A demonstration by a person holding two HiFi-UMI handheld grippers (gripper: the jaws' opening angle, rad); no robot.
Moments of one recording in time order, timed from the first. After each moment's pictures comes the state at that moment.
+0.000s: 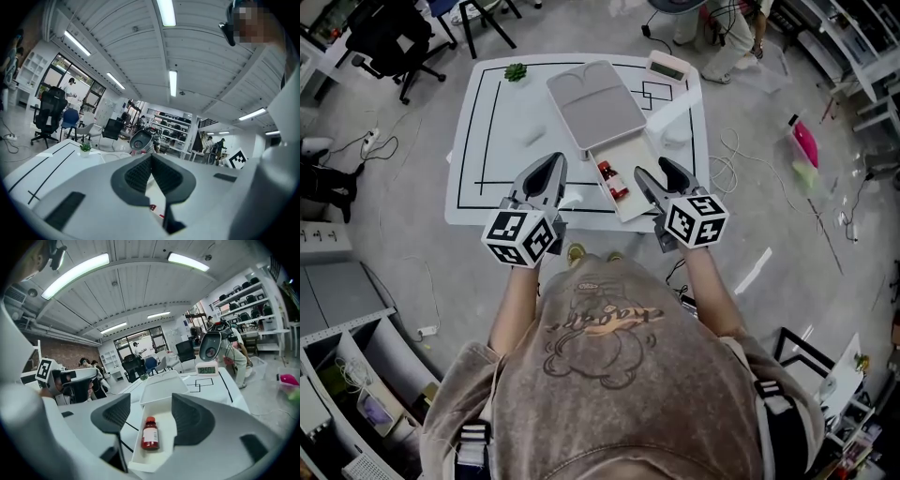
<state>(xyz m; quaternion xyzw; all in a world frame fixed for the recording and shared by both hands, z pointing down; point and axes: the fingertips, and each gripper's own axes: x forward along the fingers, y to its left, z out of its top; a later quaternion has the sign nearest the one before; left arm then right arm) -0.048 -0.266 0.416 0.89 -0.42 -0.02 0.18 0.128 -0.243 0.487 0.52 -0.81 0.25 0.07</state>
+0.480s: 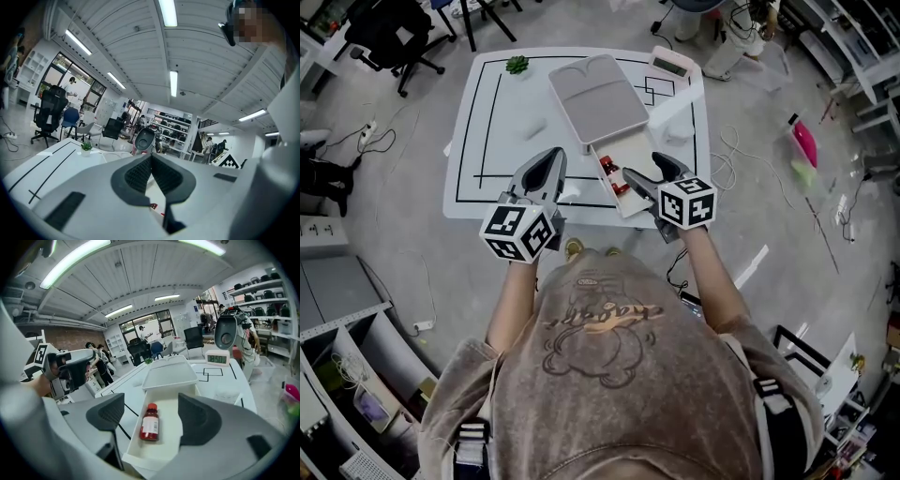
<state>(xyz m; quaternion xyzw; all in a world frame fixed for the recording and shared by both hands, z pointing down) -0.056 -0.266 0.420 0.89 -0.42 -0.02 0.18 0.105 -0.254 0.526 0.47 -0.83 0.27 0.17</state>
